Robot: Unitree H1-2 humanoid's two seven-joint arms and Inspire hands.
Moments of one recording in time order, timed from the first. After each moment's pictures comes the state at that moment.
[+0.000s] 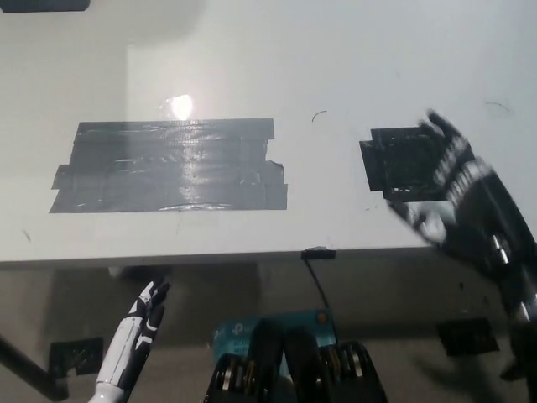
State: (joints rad) left_arm 0.03 0.16 -0.05 0.11 0.17 -0.21 -0.02; right_arm -0.18 -0.14 -0.03 -0.44 0.17 0.32 0.22
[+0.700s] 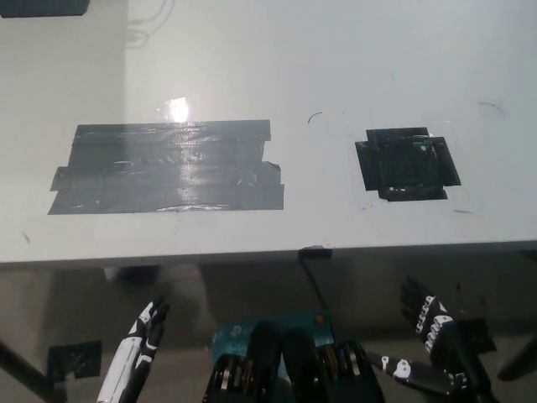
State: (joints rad) left_arm 0.08 0.15 -0.05 0.12 0.17 -0.22 -0.02; right_arm 0.08 -0.07 0.04 -0.03 0.09 0.01 0.20
